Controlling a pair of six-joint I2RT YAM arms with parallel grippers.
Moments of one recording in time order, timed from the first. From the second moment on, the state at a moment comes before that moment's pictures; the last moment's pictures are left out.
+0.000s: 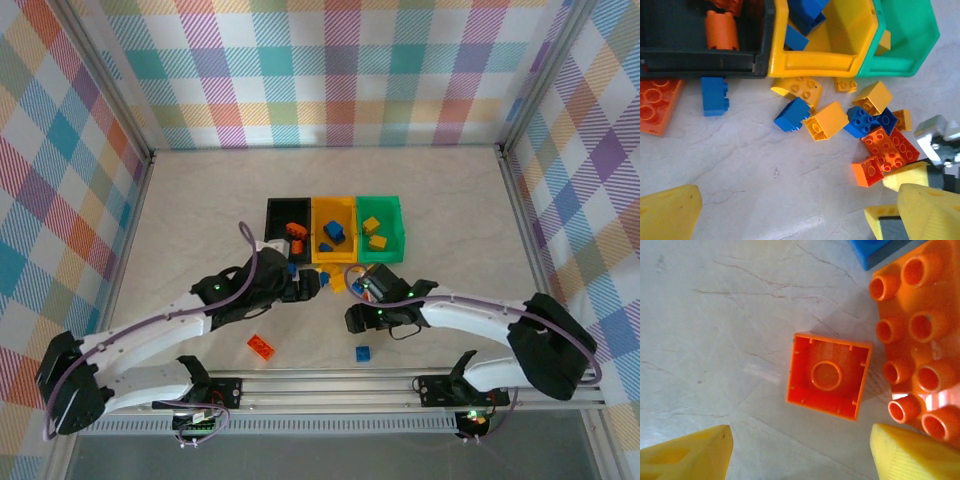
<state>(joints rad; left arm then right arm) -0.86 1.07 0.74 -0.46 -0.16 -0.79 0.86 1.33 0.60 -0.42 -0.13 0.60</state>
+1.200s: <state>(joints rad) -0.85 0.82 0.66 -0.59 -0.33 -0.84 0.94 1.49 1.06 -0.45 -0.07 0.49</state>
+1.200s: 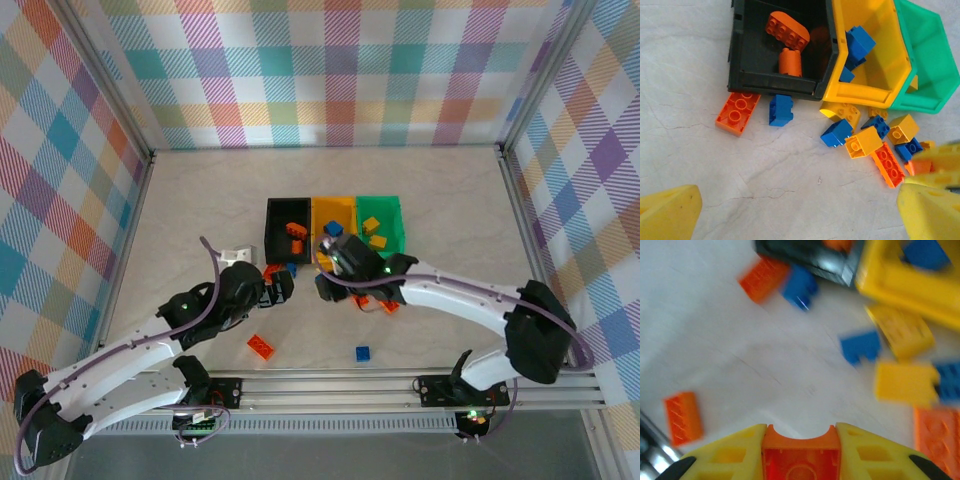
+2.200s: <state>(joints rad) -0.85 0.74 0.66 -0.71 -0.37 -0.87 0.80 2.00 1.70 -0.53 -0.07 0.44</state>
